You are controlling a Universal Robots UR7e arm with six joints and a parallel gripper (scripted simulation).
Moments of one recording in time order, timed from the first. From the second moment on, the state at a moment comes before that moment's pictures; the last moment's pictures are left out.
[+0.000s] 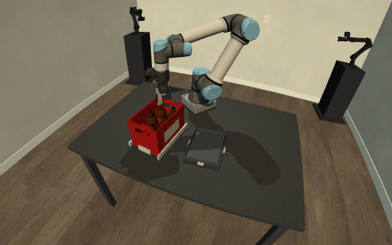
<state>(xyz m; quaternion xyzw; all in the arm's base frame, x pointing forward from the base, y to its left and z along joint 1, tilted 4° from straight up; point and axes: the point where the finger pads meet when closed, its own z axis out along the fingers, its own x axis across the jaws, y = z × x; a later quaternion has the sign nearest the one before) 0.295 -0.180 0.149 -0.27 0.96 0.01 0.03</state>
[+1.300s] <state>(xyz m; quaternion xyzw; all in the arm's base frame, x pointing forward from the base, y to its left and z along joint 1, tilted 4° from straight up) 0.296 -0.181 0.132 -0.27 0.96 0.01 0.03</state>
